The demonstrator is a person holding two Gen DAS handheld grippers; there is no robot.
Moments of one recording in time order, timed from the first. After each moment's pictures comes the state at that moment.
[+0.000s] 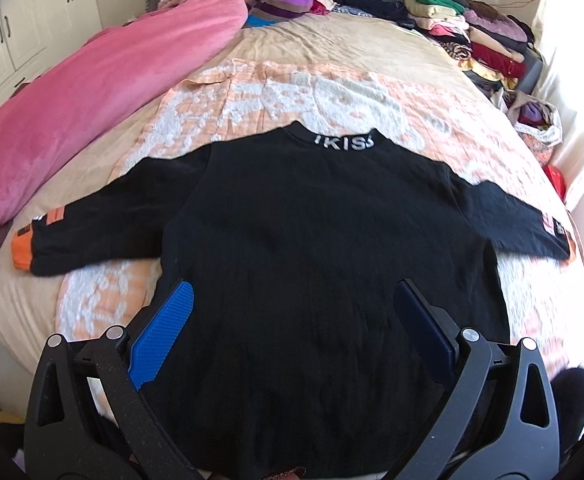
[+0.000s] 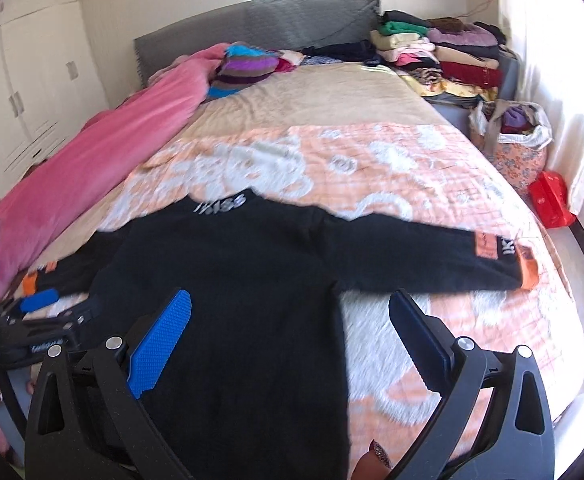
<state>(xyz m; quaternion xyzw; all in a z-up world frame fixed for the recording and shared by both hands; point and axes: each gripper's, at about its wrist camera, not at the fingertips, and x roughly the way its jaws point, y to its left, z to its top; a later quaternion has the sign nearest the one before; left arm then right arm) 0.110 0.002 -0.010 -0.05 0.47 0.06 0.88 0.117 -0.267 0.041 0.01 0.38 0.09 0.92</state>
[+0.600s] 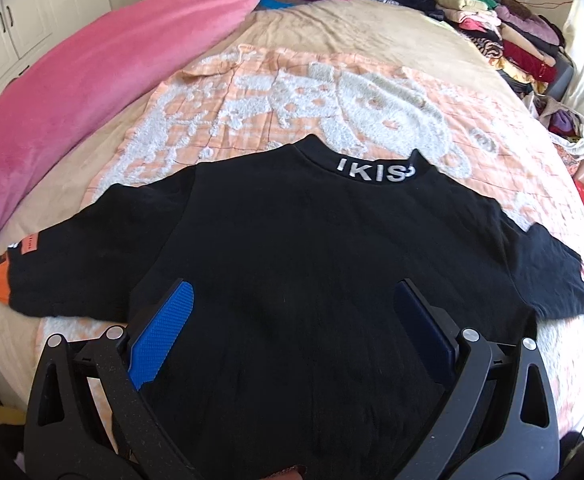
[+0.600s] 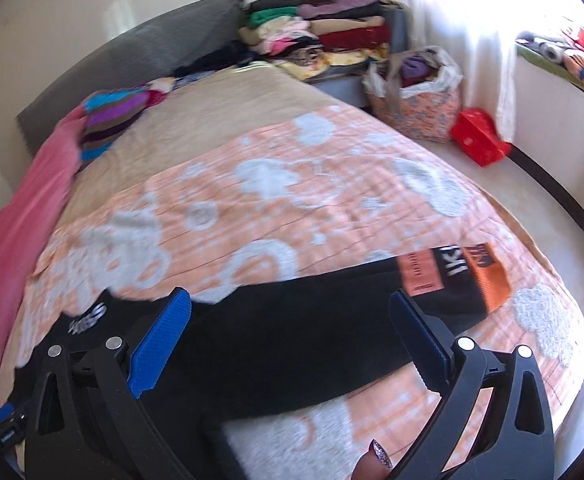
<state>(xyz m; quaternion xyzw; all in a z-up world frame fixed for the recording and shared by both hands) 0.210 0.017 -0.048 -0.06 0.50 0.09 0.86 0.244 -0.402 -0.018 0.14 0.39 -0.11 0.90</state>
